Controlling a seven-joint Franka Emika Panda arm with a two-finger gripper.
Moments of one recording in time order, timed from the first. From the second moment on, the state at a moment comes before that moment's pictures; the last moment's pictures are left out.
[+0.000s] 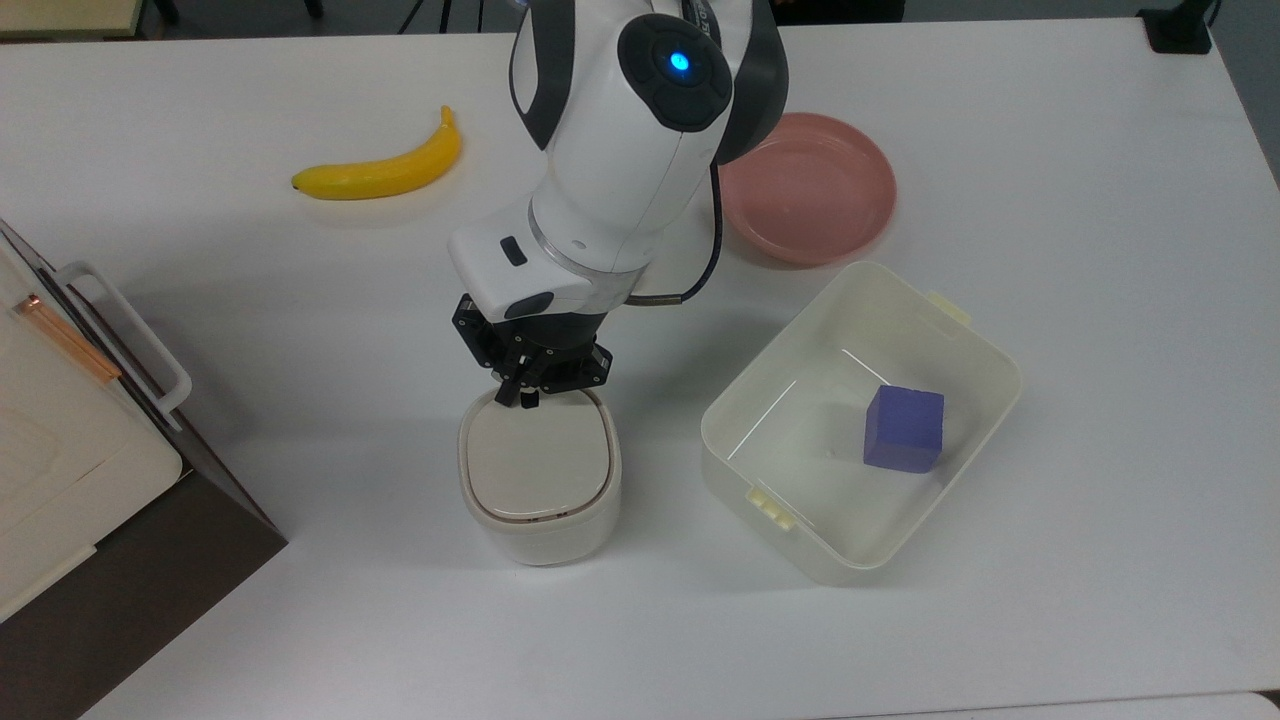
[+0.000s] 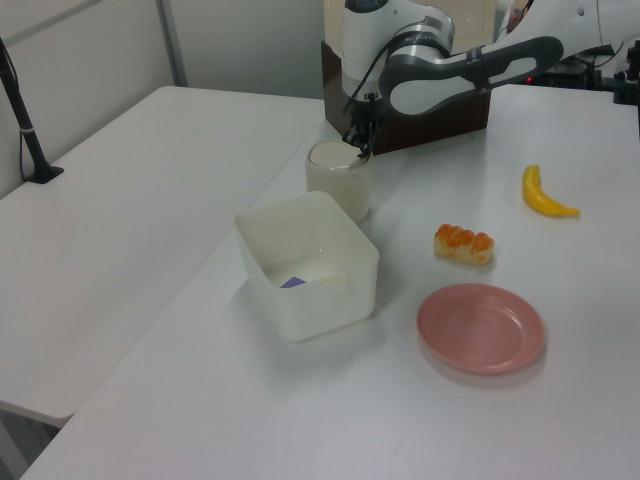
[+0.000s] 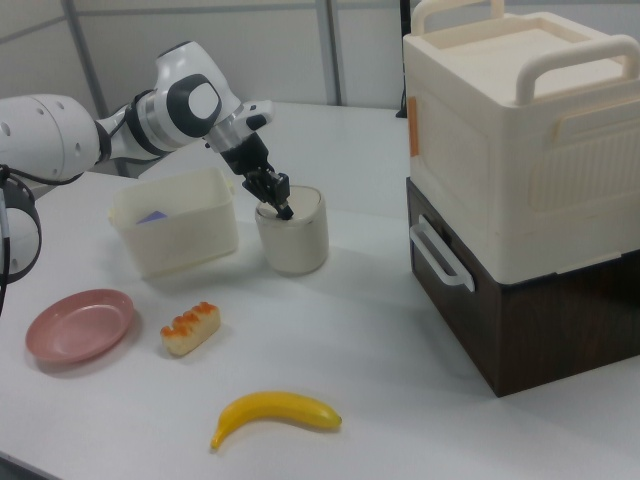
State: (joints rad) arm 0.25 0.62 -0.22 -1.23 -0.29 1.98 0.43
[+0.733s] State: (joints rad) arm 0.25 0.63 -0.21 -1.27 -0.29 2.20 0.47
